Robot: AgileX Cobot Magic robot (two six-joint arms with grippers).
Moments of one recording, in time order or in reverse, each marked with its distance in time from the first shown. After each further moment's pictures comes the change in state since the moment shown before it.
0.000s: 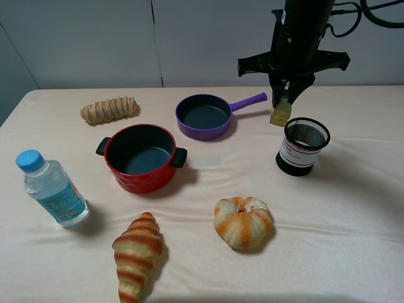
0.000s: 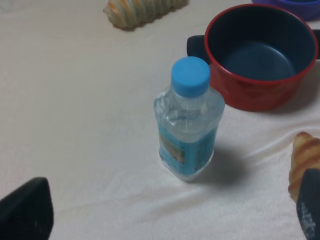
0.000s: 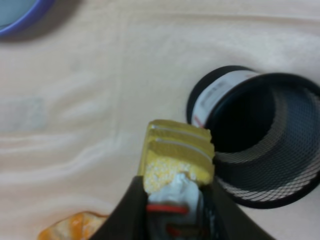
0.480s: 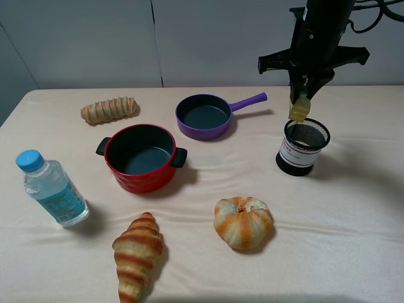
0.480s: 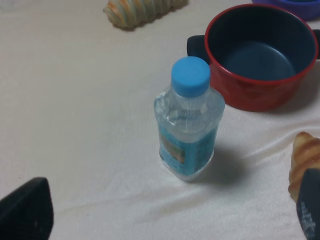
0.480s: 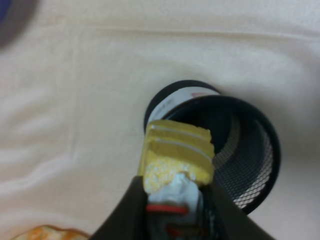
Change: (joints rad) left arm 0.000 0.000 0.000 0.000 0.000 0.000; right arm -0.085 0.000 0.000 -0.015 0.001 -0.097
